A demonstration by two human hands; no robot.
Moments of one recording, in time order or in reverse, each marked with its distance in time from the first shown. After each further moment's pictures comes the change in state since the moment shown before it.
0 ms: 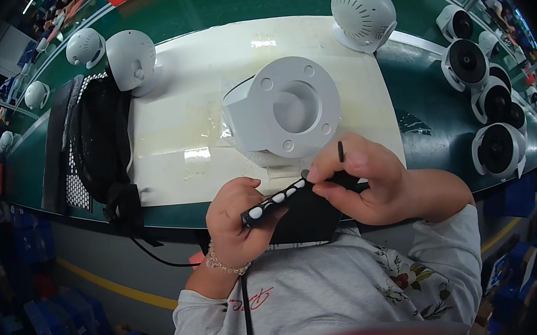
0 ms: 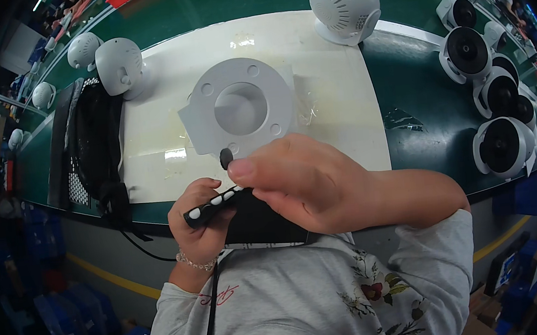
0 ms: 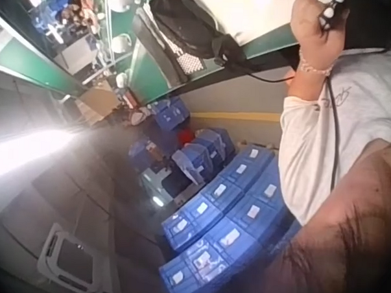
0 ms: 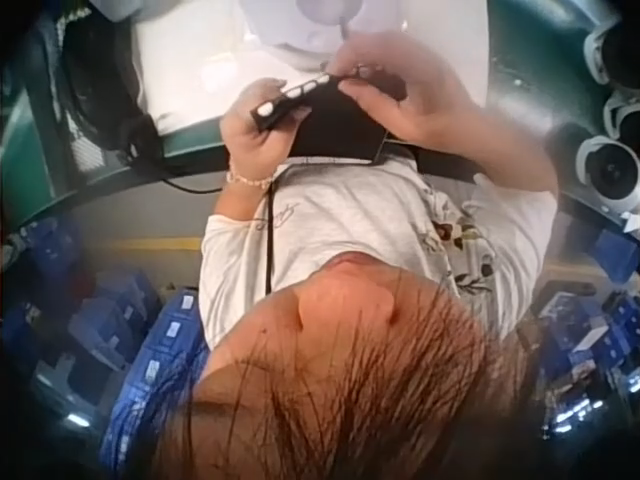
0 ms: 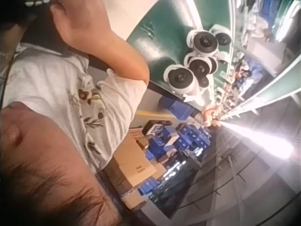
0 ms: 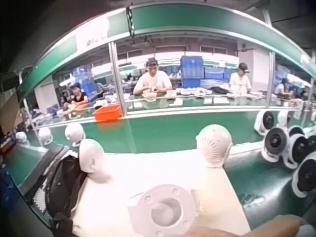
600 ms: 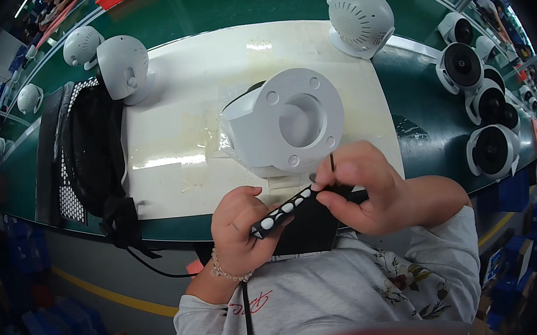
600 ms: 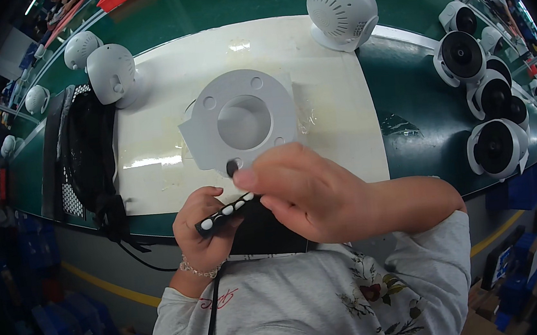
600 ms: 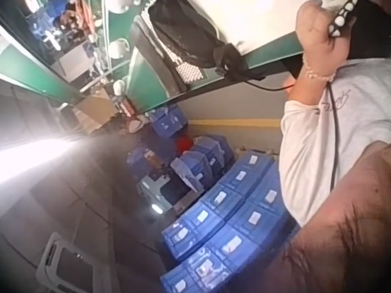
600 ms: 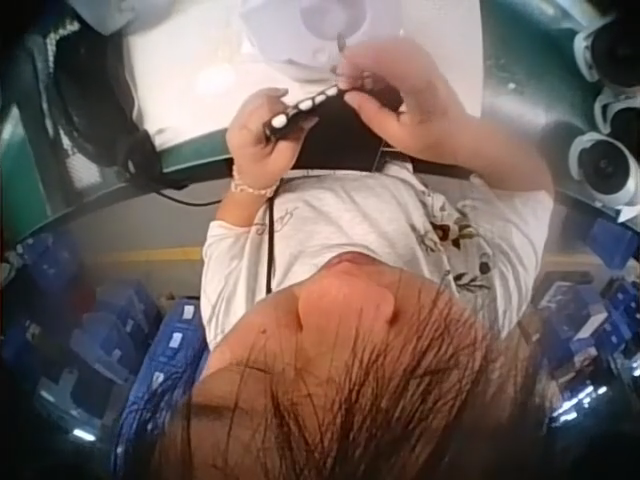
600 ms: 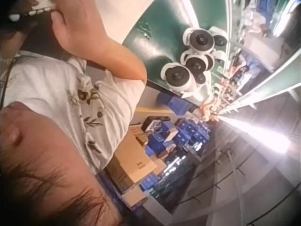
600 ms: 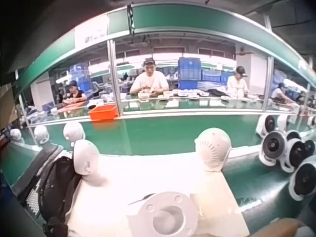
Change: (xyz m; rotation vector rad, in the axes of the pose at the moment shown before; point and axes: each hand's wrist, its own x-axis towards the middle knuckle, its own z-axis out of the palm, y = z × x) left_hand 0.008 -0.002 0.003 0.031 0.018 0.036; right_hand 0.007 -0.004 0.003 -0.063 0.028 0.064
